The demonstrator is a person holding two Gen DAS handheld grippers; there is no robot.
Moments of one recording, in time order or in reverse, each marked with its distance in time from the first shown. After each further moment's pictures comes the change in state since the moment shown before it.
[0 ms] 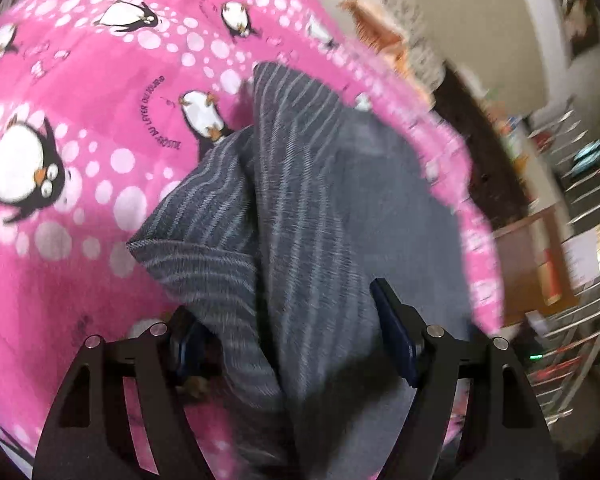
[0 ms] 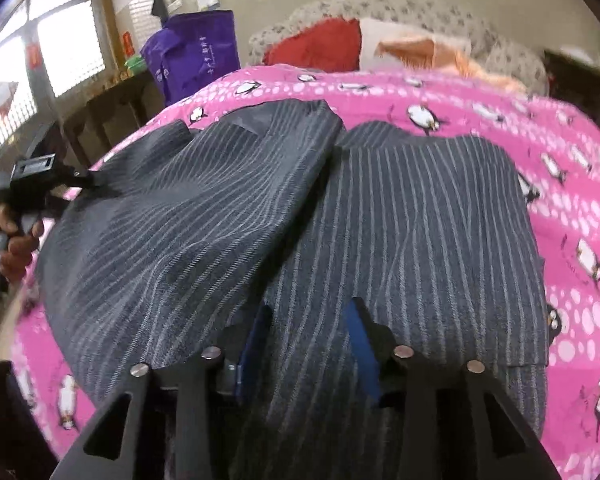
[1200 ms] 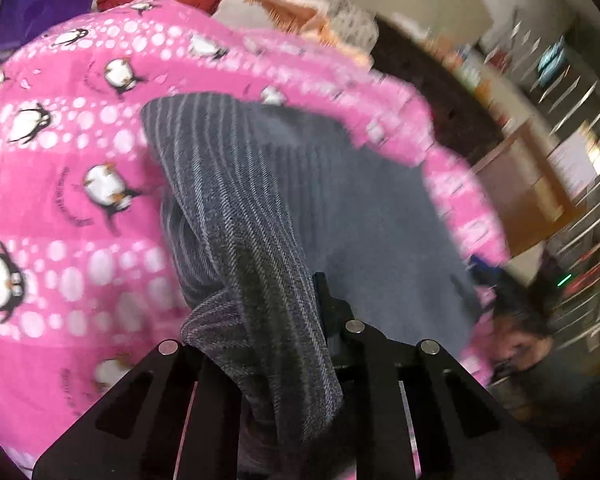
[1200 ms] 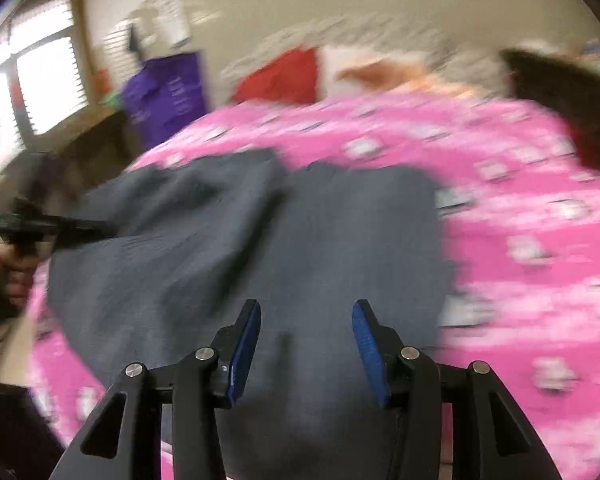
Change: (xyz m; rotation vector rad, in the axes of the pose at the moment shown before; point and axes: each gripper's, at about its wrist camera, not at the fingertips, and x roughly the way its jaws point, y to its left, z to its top) left arm -0.017 -0.073 0.004 0.257 -0.007 -0.096; right arm -0.077 -0.058 -0.014 0.129 -0.101 -0.192
